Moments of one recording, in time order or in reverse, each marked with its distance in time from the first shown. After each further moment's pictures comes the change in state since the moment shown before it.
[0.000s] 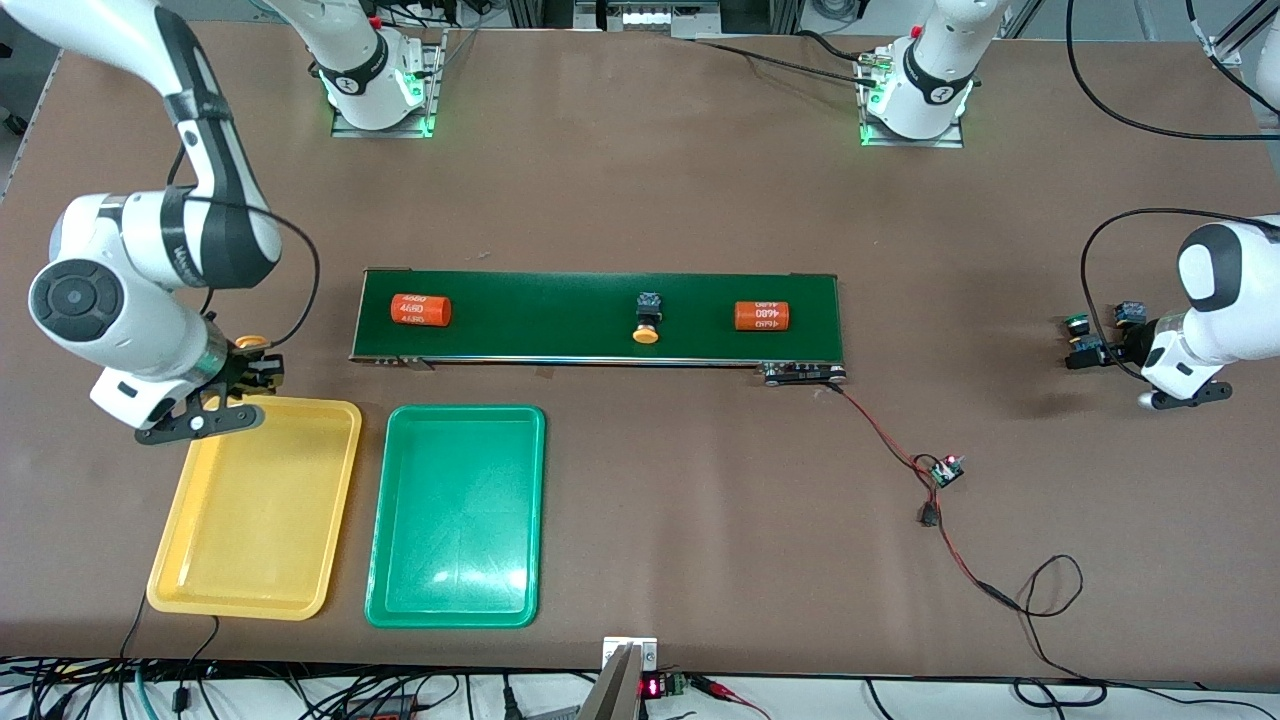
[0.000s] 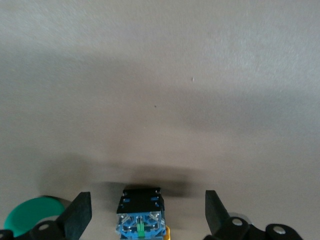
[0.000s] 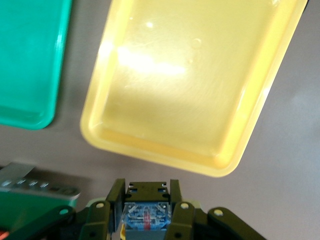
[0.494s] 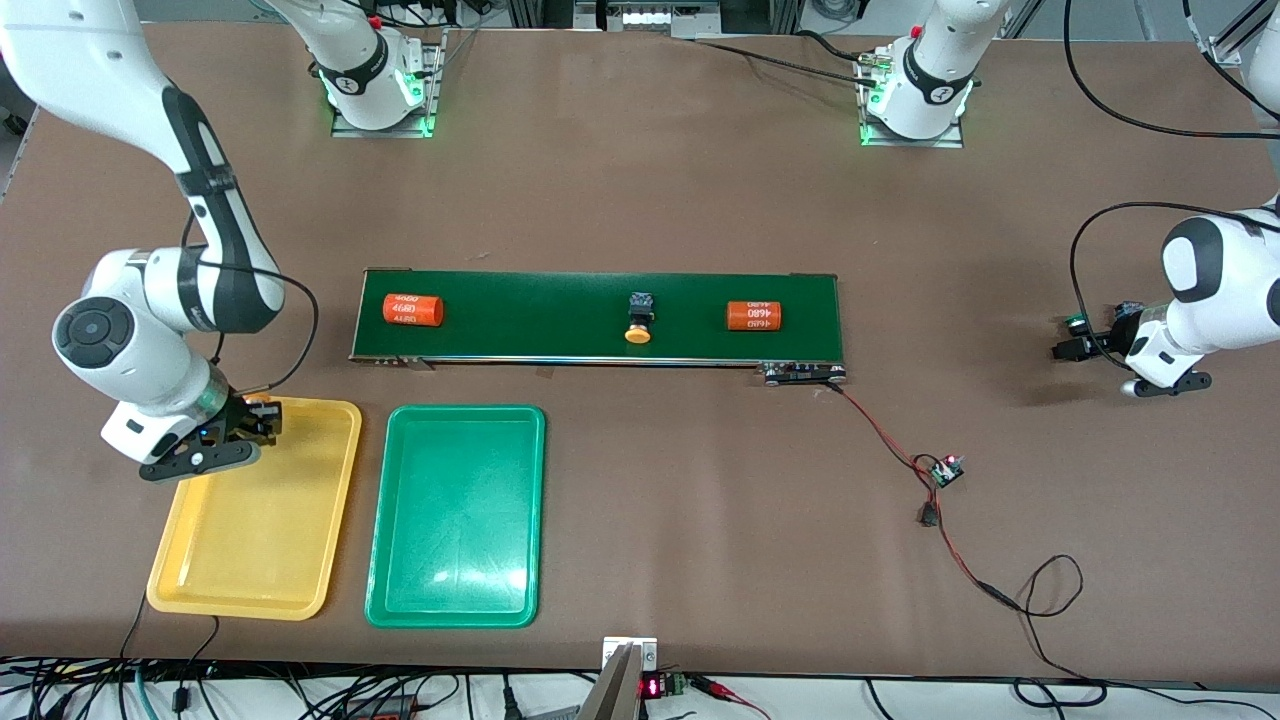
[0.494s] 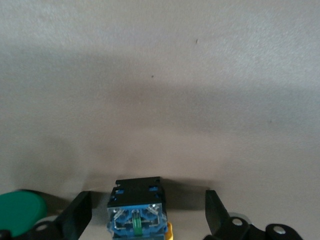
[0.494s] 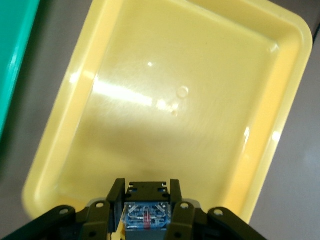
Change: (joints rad) left arm 0.040 -0.001 -0.001 -0.073 0.004 0.074 0.028; right arm -0.063 0.162 0.000 -0.005 -0.003 0.360 -0.079
